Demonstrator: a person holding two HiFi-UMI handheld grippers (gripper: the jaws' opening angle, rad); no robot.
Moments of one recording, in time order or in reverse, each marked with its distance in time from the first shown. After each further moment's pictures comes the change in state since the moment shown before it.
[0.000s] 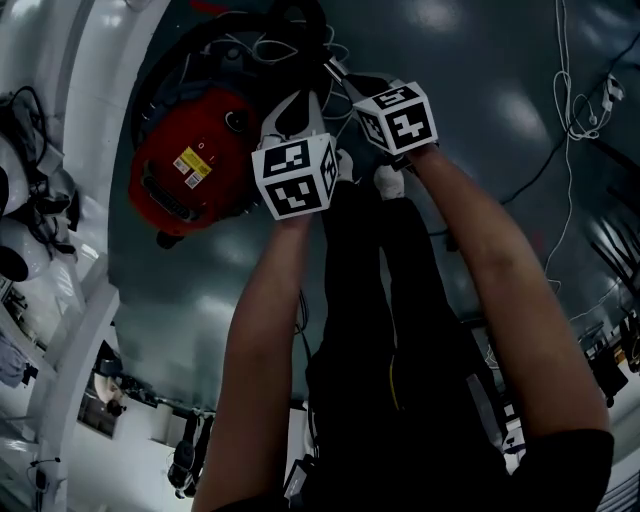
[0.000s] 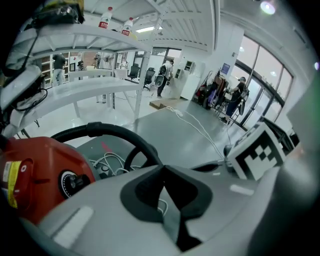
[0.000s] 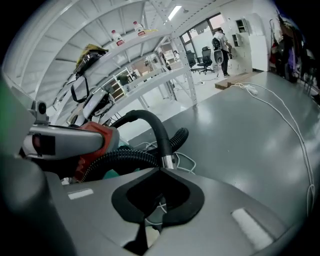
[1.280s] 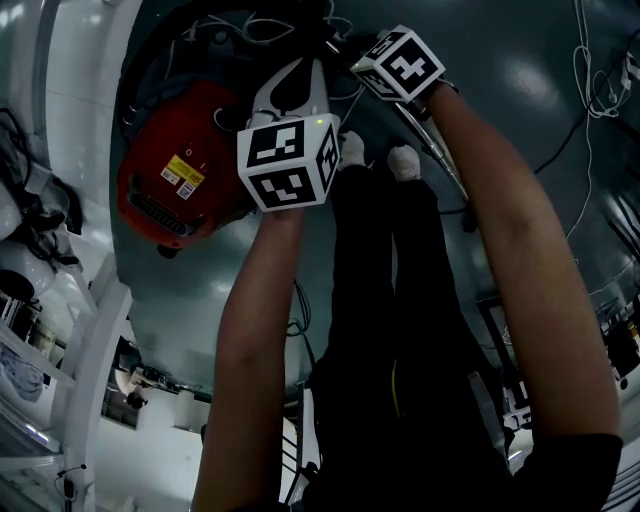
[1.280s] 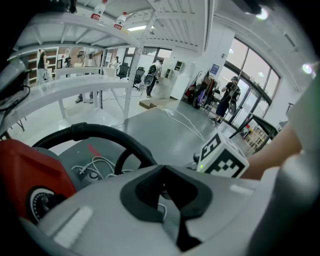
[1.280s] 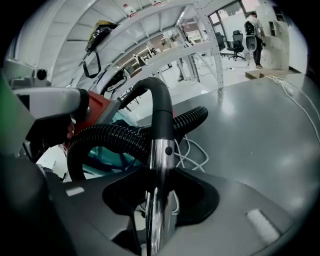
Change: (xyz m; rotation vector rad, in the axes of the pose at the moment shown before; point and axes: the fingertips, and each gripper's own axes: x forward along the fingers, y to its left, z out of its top) left arm 0.035 0.001 0.003 0.070 -0.007 -0.116; right arm 0.074 -0.016 -0.032 -0.219 0.204 0.182
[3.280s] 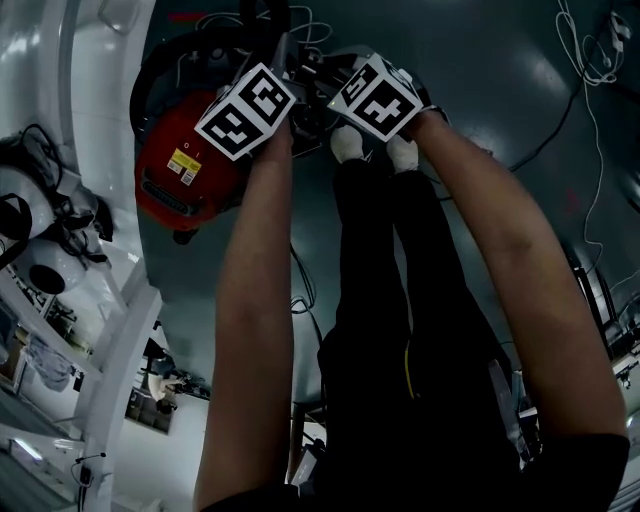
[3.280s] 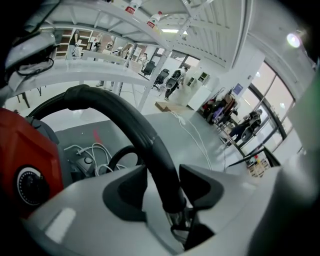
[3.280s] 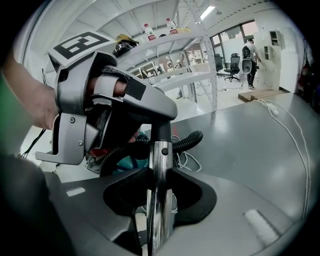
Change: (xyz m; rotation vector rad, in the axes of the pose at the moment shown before) left arm 0.008 -0.014 0.034 -0.315 -0.036 0.038; right arm -0.103 0.054 0.000 -0.057 -0.148 -0.099
